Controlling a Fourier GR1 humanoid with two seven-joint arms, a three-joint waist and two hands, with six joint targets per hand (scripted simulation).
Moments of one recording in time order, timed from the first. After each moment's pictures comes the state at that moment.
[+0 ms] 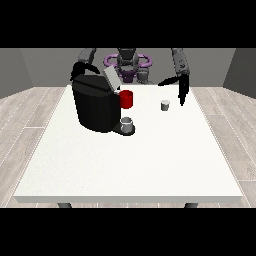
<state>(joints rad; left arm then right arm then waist) -0.33 0.33 0.13 -1.07 -0.15 -0.14 -0.08 -0.13 -0.02 -0.04 -1.51 -0.01 -0.12 -0.06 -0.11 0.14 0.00</state>
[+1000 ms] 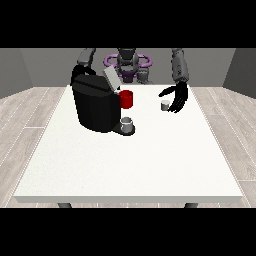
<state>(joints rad) -0.46 0.36 0.04 -0.77 -0.41 -0.06 -0.13 -0.19 -0.03 -0.04 -1.40 0.02 -0.15 -0.02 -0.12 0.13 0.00</state>
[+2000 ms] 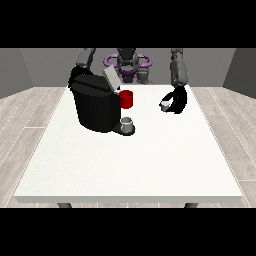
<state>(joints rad) -0.54 0.36 0.02 -0.61 -0.62 0.16 -0.25 -0.21 -0.03 -0.05 -1.38 -0.02 -0.14 -0.05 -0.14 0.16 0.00</state>
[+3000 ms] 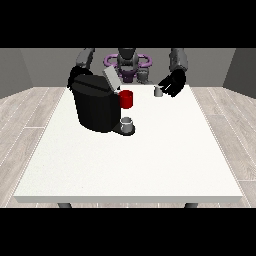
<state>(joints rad) -0.74 0.39 0.03 -0.69 -0.62 -0.07 -0.26 -0.23 -0.04 -0.08 -1.26 -0.04 -0.13 -0.08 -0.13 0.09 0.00</state>
